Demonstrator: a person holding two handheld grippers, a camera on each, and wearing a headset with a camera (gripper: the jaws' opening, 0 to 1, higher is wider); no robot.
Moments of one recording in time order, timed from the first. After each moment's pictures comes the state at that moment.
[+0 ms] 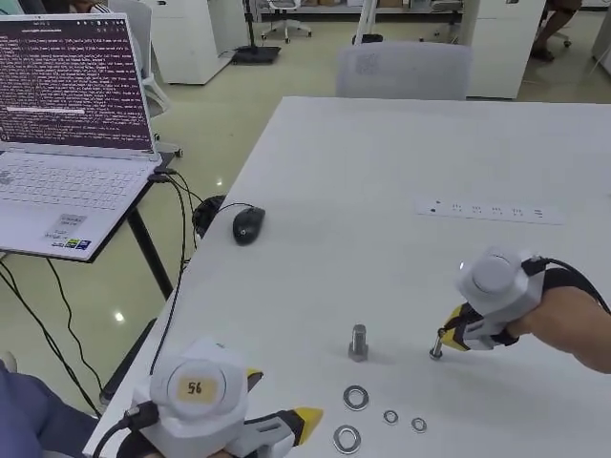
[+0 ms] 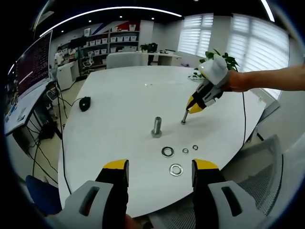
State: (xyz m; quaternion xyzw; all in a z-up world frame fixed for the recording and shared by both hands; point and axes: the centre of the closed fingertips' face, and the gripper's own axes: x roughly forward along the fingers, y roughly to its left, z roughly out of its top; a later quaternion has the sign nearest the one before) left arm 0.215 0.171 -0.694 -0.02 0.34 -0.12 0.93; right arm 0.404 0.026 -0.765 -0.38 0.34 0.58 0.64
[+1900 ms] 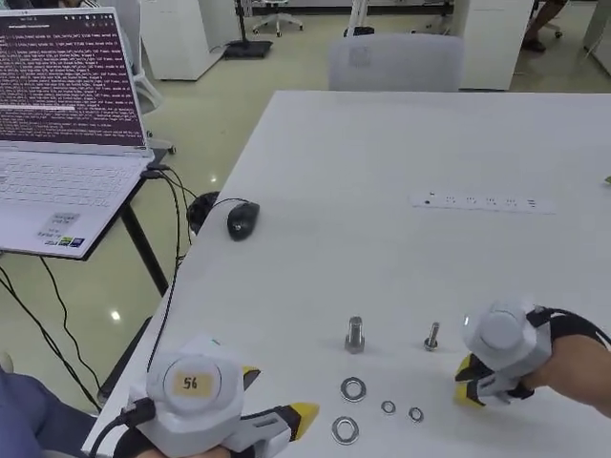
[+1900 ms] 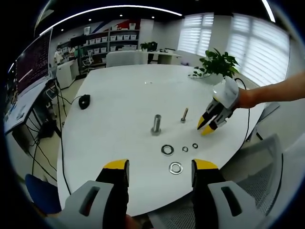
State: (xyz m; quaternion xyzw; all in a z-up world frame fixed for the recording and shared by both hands) left arm 0.213 0.171 -0.697 -0.03 0.34 -0.12 0.93; right arm 0.324 -0.009 -0.820 -0.39 0.36 0.63 0.57
